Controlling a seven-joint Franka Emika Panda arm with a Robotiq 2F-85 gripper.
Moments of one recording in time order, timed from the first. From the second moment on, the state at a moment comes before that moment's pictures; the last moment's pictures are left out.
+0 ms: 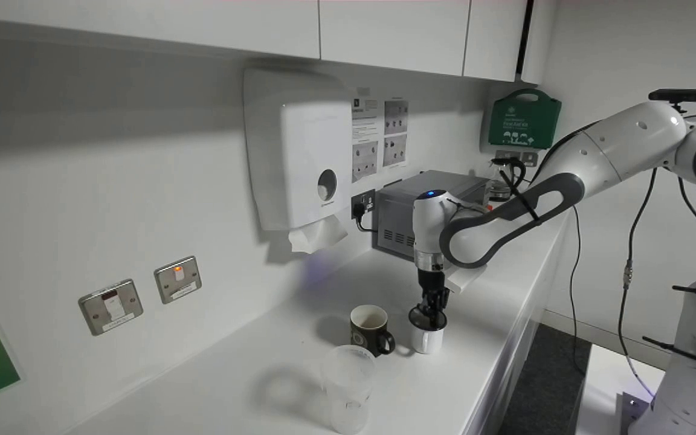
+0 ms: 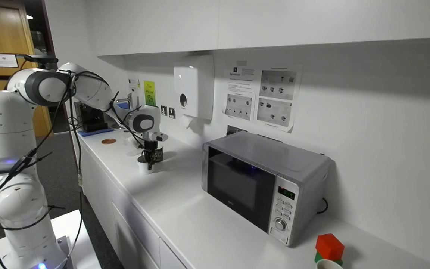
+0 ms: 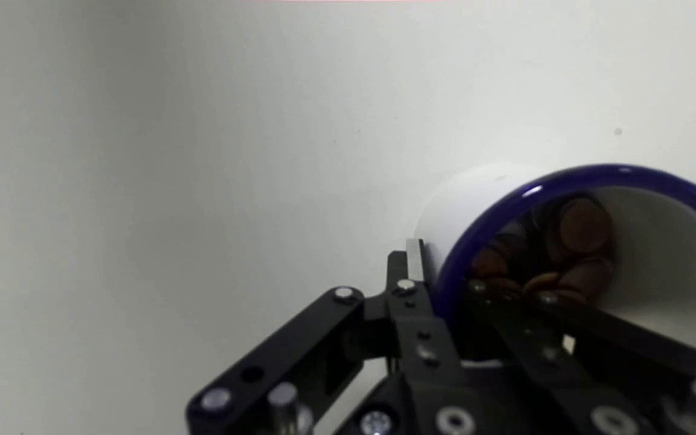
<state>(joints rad) 0.12 0.10 0.16 -2.17 0.01 2.17 0.33</state>
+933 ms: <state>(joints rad) 0.20 0.06 0.17 -2.16 -0.12 2.06 0.64</state>
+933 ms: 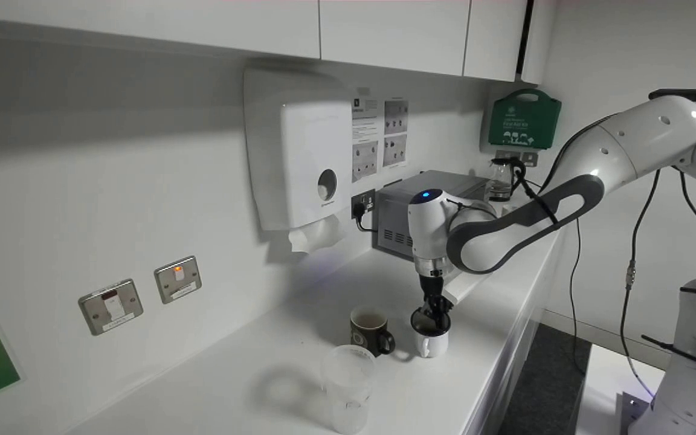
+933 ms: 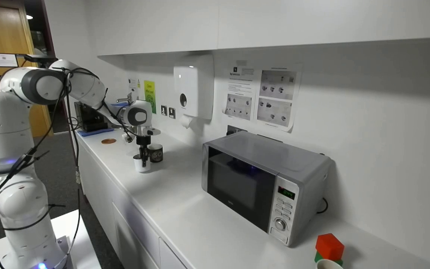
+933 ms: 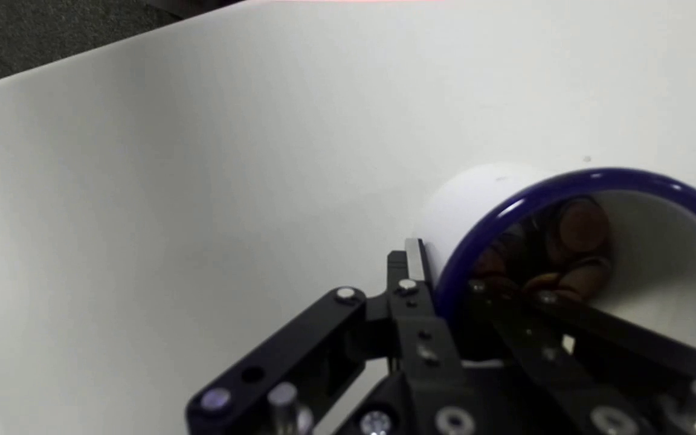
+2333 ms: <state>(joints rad) 0.33 0.06 0.30 -1.93 -0.44 1.69 0.66</state>
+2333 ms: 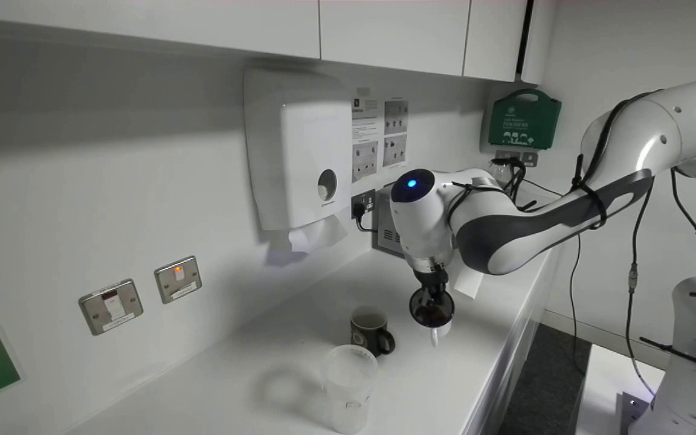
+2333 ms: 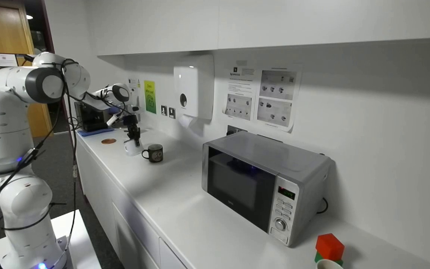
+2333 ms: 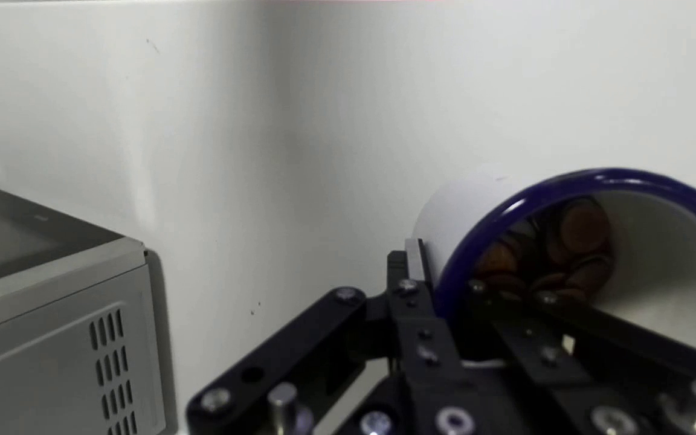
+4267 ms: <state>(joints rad) 0.40 0.17 0.32 -1.82 -0.52 1.64 0.62</state>
